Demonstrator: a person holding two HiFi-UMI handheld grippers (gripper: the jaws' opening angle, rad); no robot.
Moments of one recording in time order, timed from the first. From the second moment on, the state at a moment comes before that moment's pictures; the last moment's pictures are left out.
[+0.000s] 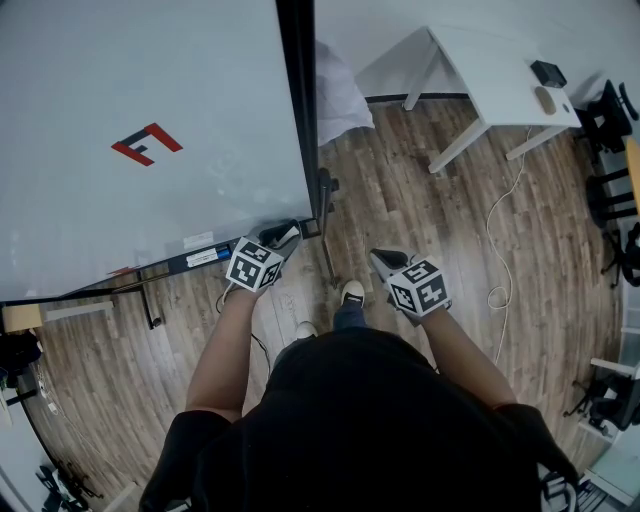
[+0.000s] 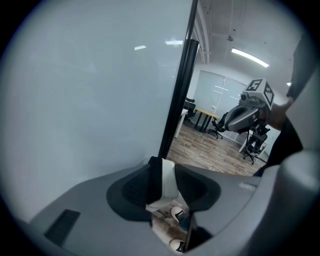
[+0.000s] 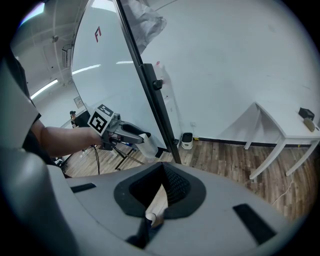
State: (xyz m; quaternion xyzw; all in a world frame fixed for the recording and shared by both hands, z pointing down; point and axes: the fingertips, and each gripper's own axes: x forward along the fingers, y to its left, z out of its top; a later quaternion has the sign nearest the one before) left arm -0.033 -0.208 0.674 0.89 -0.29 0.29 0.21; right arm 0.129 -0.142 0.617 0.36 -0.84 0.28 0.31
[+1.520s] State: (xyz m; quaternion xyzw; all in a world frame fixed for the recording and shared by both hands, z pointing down) left arm -0.093 -0.161 0.587 0.91 -0.32 0.23 0.15; right arm 0.092 -0.124 0.567 0.36 -0.86 0.23 0.29
